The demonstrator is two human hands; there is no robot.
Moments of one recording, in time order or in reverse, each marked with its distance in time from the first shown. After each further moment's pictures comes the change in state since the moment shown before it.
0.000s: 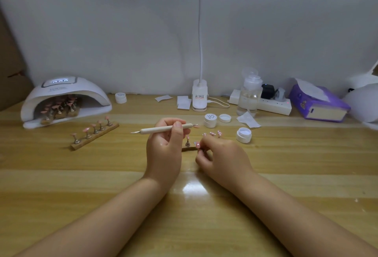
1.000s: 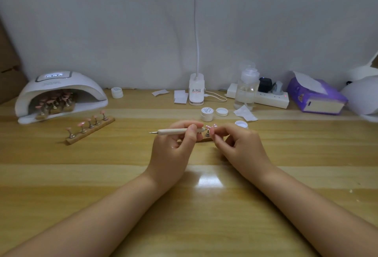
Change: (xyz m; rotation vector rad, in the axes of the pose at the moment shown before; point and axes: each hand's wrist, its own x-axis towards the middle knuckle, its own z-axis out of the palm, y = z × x) left_hand -0.013 0.005 0.006 0.063 -0.235 0.066; right_hand -0.007 0.030 -0.023 0.364 0.130 -0.031
